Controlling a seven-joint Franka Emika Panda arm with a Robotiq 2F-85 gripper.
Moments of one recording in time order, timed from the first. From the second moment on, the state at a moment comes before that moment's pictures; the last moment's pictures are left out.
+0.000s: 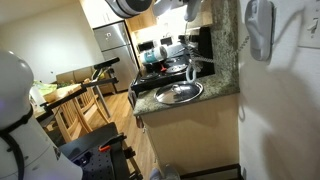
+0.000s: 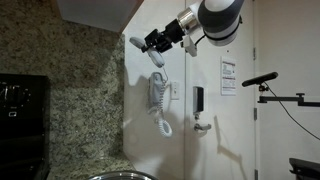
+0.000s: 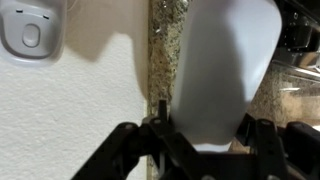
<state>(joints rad) 1.00 -0.01 -0.87 -2.33 0.10 3.46 -0.12</state>
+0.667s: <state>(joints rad) 0.89 0.22 -0.78 -2.24 0.33 3.46 0.09</state>
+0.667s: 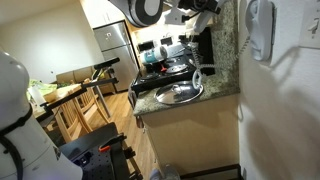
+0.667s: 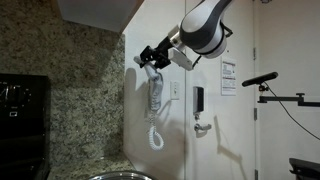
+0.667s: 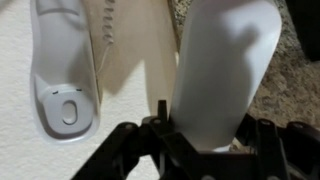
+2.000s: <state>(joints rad) 1.09 0.42 -0.99 -2.10 0.40 3.46 0.16</state>
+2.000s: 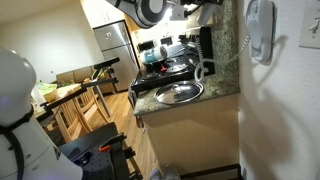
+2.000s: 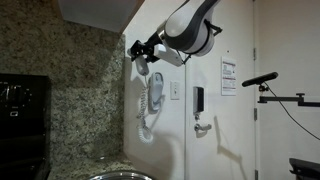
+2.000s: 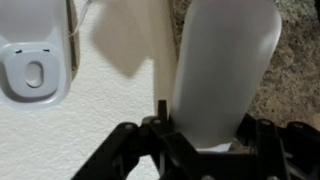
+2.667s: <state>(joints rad) 1.18 0.56 -1.09 -2.14 0.49 3.46 0.37</state>
